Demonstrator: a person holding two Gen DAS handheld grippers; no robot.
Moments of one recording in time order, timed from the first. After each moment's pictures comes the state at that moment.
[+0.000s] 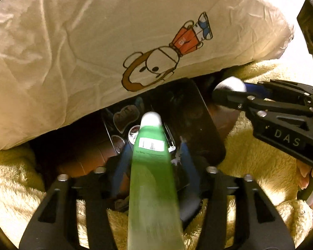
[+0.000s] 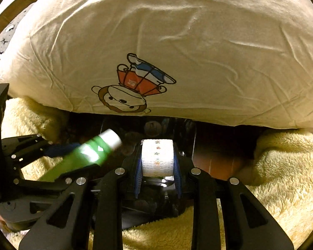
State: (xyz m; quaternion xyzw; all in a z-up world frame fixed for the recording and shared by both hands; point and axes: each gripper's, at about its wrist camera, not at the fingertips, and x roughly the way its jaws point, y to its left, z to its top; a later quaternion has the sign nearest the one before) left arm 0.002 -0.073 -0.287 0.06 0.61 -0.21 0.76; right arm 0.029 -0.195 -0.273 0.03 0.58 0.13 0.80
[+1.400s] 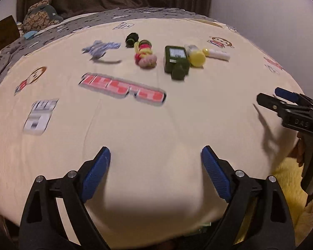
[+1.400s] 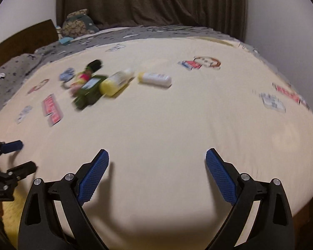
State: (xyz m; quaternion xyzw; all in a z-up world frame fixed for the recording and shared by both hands) left arm 0.151 -0.011 -0.122 0.04 0.44 -0.13 0.89; right arm 0.186 -0.246 -0.115 0.00 0.38 0.05 0.92
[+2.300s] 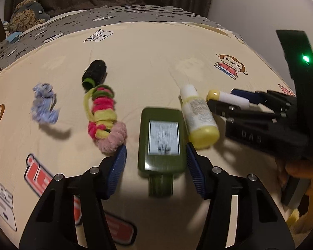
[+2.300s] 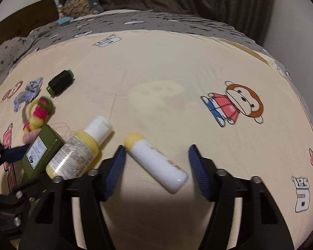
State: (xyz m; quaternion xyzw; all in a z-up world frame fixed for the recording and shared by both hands) left arm 0.293 -0.076 -0.120 0.02 0.45 -0.15 0.88; right arm 0.336 -0.217 -0.124 -0.05 0.43 0.10 0.89
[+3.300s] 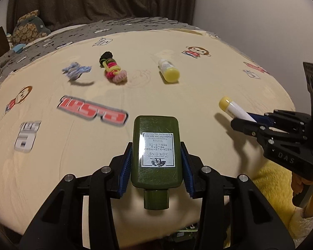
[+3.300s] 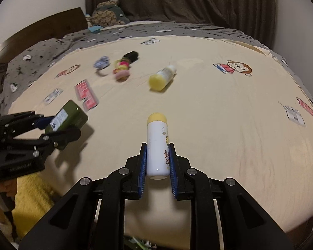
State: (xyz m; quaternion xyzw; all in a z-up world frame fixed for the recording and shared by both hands) left arm 0.121 -0.046 -0.098 0.04 0.40 -0.17 0.90; right arm 0.126 -0.224 -0.105 -0.01 0.39 0.17 0.90
